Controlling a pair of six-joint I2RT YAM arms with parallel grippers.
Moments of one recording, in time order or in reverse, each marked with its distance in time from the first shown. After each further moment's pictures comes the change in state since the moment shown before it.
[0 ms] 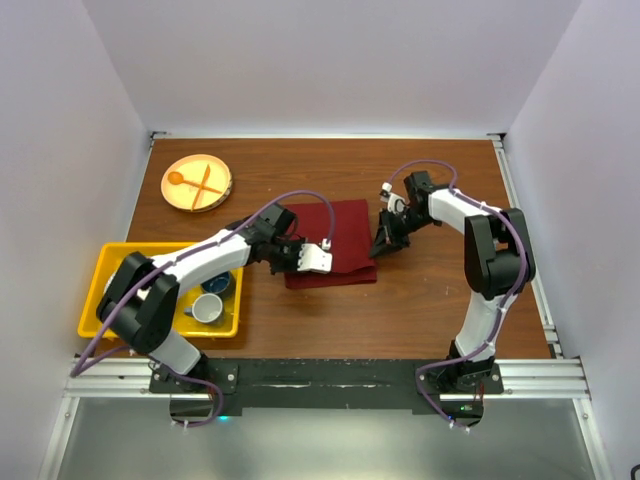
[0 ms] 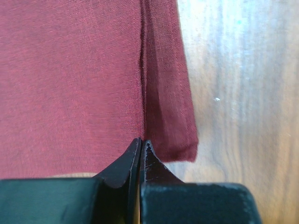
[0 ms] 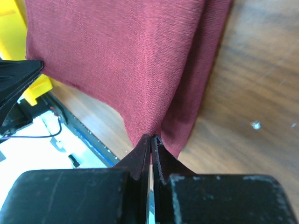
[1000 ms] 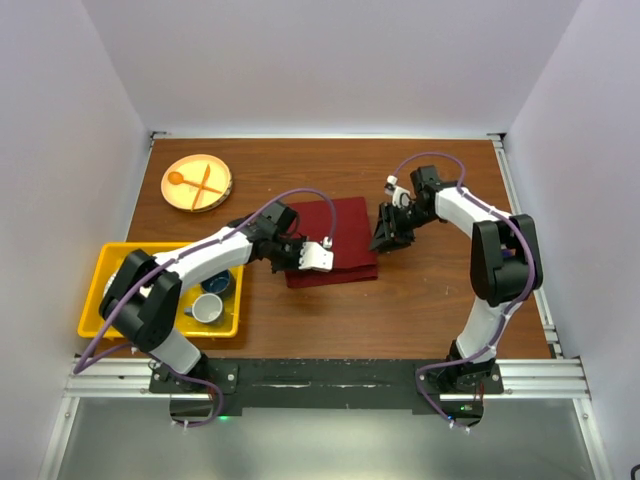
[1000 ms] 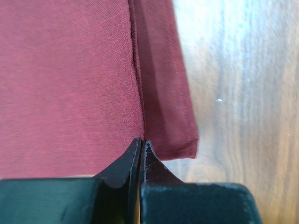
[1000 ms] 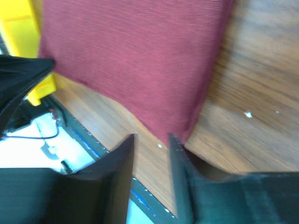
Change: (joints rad) left arm 0.000 0.005 0.037 -0.030 0.002 0.000; right arm -0.023 -0.074 0.011 -0.013 0.006 -0.027
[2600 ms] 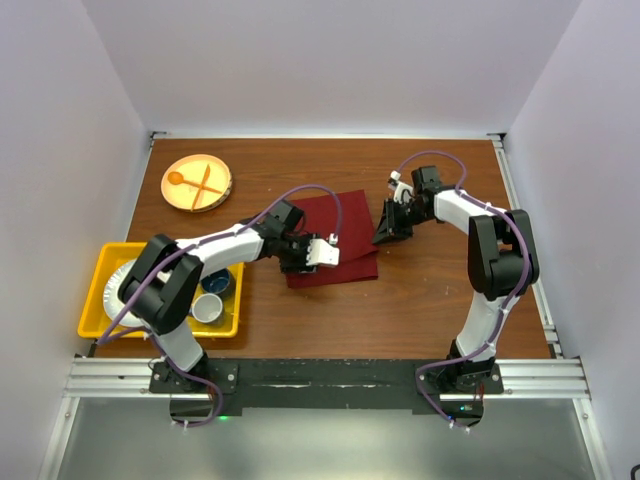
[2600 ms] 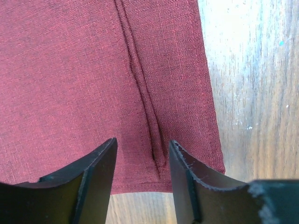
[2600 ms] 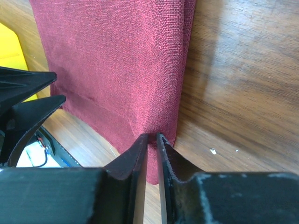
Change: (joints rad) left arm 0.005 0.130 0.005 0.140 0.016 -0.022; right arm -0.014 0.053 -0.033 0.203 0.053 0.062
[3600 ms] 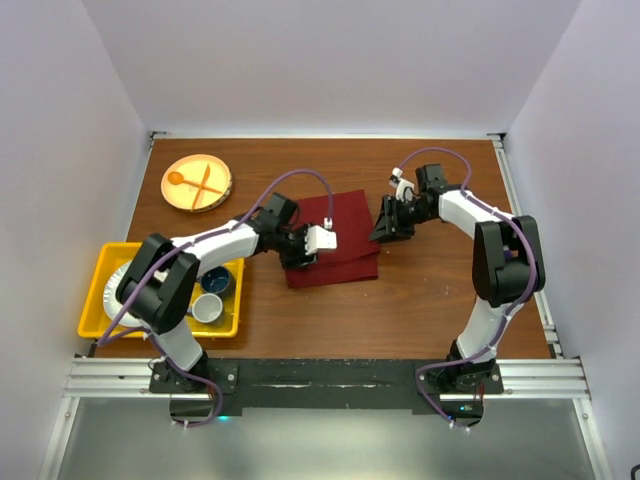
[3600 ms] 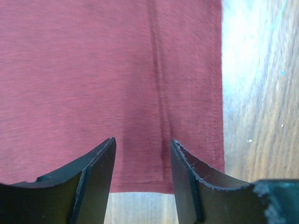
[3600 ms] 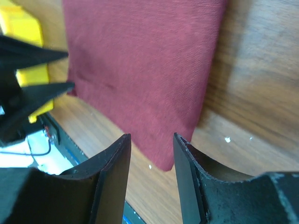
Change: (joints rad) left arm 0.063 -0.004 0.027 0.032 0.079 -0.158; right arm -0.016 -0.071 -0.015 -0.024 -0.060 -0.042
